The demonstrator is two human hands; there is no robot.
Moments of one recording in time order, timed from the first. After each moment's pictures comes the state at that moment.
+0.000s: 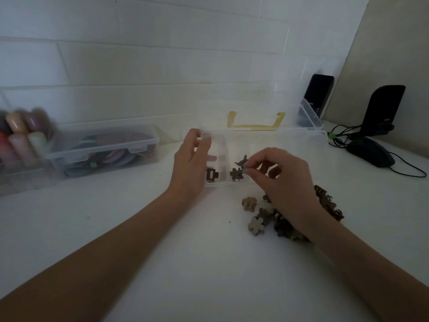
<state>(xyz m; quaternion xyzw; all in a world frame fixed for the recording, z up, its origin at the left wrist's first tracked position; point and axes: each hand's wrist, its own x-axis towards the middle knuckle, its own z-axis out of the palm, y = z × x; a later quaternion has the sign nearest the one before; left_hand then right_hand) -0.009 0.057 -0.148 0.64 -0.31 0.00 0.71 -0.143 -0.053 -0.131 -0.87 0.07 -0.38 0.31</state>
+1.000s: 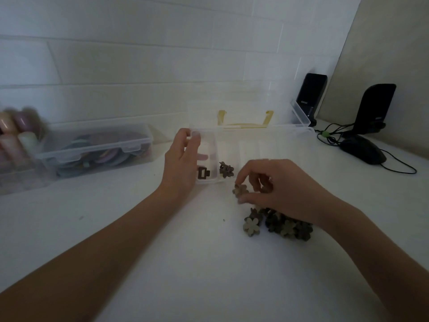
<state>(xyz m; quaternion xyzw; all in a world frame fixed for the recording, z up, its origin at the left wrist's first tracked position) -0.007 0.060 -0.147 0.65 -0.28 -0.01 0.71 -0.161 -0.065 -0.112 -0.97 -0.01 -0.16 0.21</state>
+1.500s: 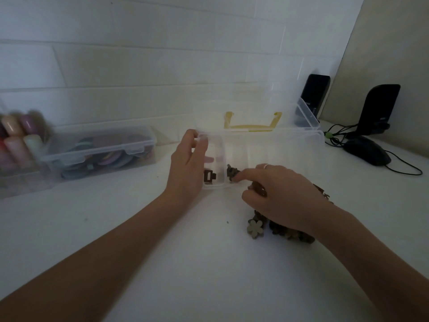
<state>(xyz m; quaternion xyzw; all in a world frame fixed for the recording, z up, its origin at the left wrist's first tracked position) -0.009 0.061 -0.149 0.65 -0.31 0.00 0.70 -0.157 -0.048 -0.116 -0.98 0.05 -0.14 0.10</state>
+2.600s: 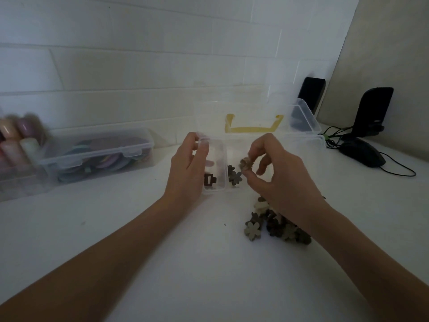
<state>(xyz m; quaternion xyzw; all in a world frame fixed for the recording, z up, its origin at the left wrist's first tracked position) -0.014 0.062 -0.149 0.65 -0.33 0.01 0.68 -0.155 -0.052 -0.115 -0.91 0.04 -0.34 0.22</state>
